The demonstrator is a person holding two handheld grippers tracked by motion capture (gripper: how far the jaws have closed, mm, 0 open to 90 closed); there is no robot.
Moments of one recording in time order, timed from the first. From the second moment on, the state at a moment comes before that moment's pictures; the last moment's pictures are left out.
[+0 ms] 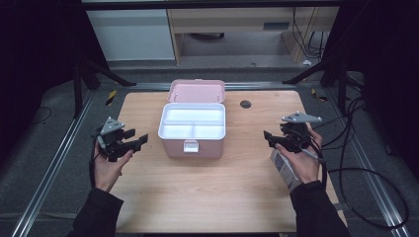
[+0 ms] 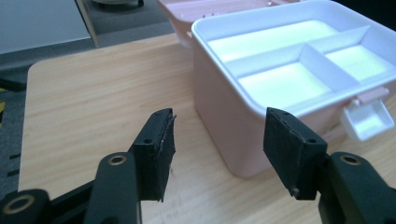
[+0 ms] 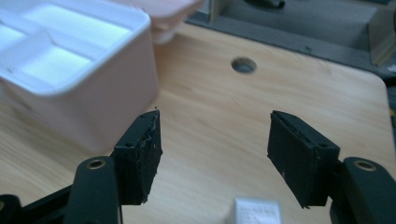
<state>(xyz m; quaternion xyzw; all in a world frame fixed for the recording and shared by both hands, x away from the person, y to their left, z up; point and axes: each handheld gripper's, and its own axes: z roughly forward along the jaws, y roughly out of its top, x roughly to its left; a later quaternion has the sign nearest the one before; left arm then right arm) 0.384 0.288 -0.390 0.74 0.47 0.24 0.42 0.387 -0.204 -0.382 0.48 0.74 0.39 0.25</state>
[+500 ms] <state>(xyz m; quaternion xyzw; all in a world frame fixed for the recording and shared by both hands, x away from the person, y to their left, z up) 0.437 0.250 -0.413 0.76 0.45 0.21 0.41 0.445 -0.110 -0.398 0.43 0.77 0.43 0.19</state>
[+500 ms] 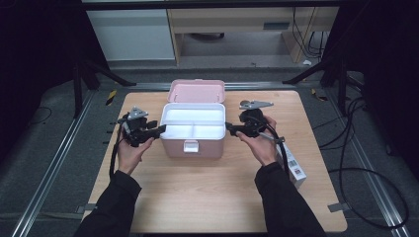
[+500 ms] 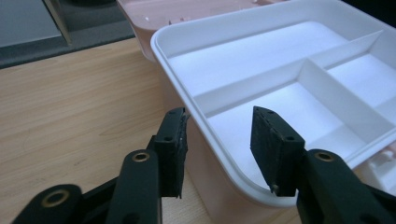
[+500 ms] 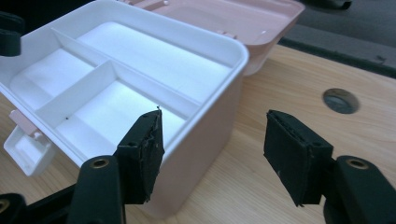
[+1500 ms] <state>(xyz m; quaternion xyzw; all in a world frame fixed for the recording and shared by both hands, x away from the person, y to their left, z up) 0.408 0.222 -0.423 0.78 0.44 0.18 0.41 0.431 -0.109 -0.432 0.43 0.79 0.41 0.14</state>
